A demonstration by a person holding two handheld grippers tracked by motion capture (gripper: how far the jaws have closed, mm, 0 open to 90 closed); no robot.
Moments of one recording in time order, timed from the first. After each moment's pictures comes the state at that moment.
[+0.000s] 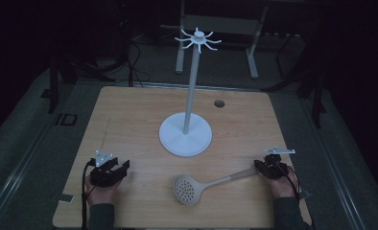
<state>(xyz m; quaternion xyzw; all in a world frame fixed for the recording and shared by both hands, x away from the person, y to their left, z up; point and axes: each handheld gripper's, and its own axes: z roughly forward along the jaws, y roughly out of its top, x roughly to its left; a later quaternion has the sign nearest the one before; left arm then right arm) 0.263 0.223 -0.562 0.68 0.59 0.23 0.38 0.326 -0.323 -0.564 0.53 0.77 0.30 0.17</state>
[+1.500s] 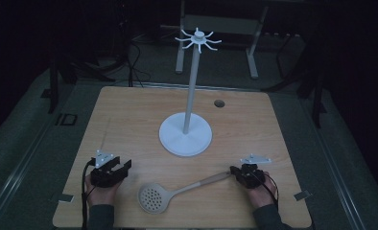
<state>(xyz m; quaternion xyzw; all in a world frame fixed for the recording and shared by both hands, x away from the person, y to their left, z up) 0.258 0.220 -0.551 0.69 0.57 0.23 0.40 0.297 -0.249 -0.569 0.46 0.80 0.35 0.15</state>
